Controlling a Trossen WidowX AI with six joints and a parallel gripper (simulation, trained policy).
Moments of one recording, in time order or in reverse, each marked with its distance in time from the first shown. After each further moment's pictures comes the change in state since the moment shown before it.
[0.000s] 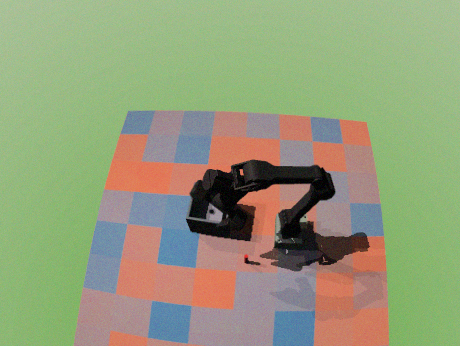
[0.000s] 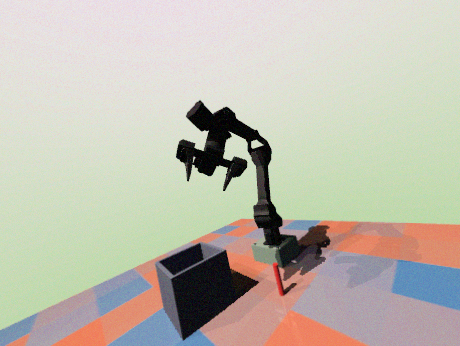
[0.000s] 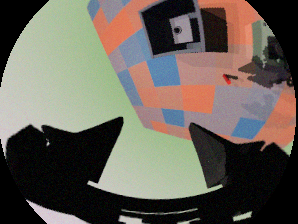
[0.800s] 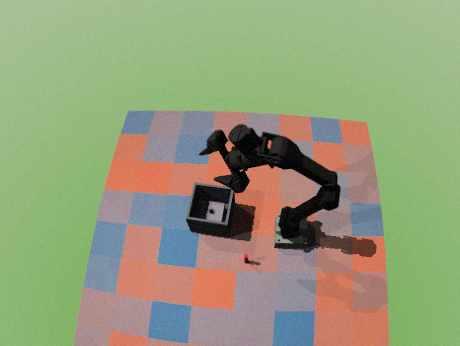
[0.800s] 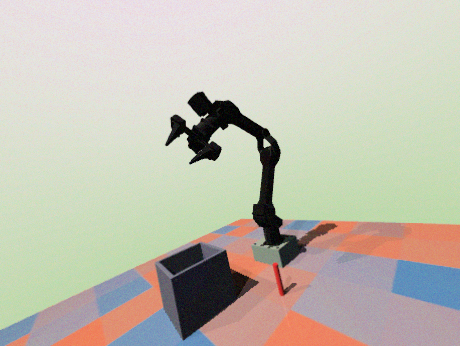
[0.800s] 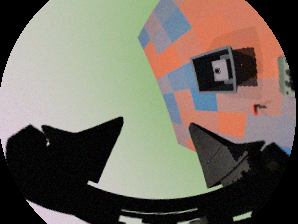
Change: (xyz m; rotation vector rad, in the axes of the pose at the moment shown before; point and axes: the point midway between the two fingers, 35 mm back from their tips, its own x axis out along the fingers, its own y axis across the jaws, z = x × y) arm -0.111 0.081 0.061 0.047 -0.154 0.447
